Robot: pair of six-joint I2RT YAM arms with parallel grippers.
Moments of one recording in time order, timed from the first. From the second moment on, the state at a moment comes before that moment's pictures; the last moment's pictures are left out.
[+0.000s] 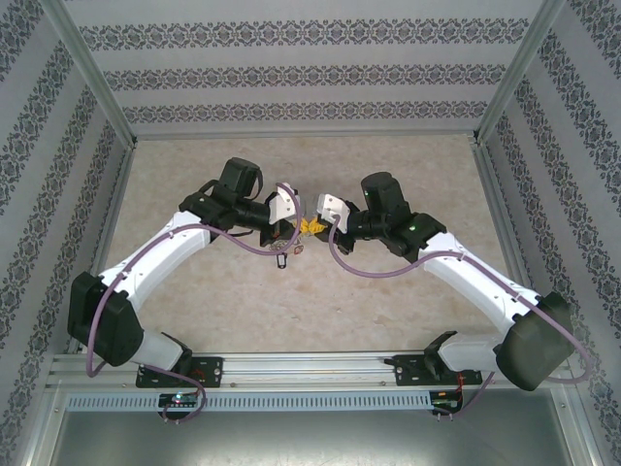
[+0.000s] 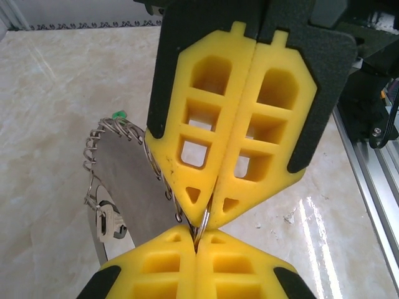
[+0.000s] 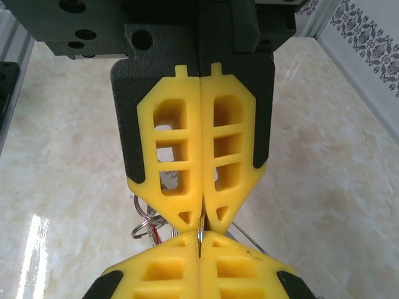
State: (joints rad) left arm -0.48 1.44 1.22 -0.56 0.79 0.70; right arm 0.59 1.28 1.03 -0.34 -0.61 -0.55
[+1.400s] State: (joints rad) left arm -0.48 1.44 1.17 -0.45 0.93 0.65; right arm 0.58 1.19 1.00 -0.43 -0.61 -0.55
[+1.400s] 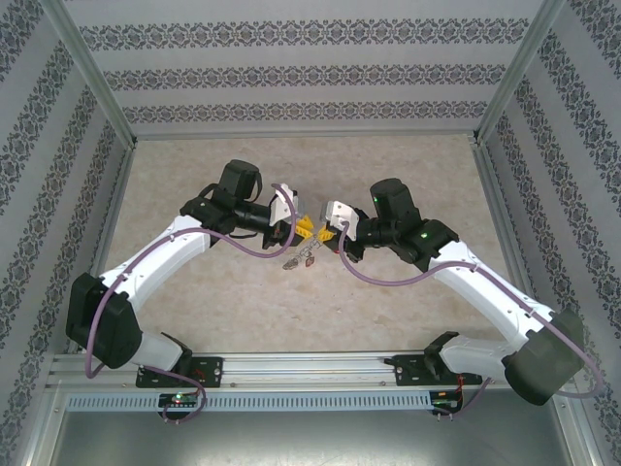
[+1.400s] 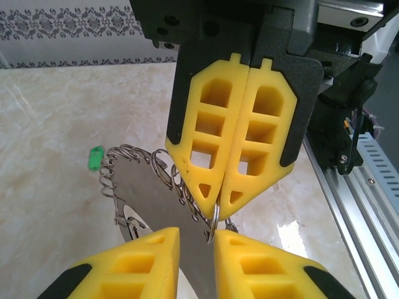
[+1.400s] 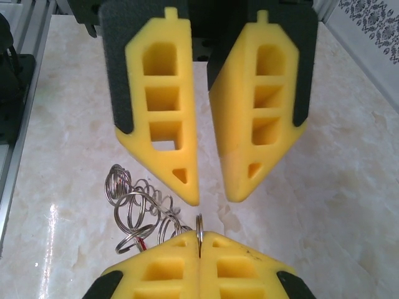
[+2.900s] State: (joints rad) left arm -0.49 1.41 1.09 -0.21 0.87 0.44; right arm 0.59 1.08 0.98 -0.45 -0.61 -0.47
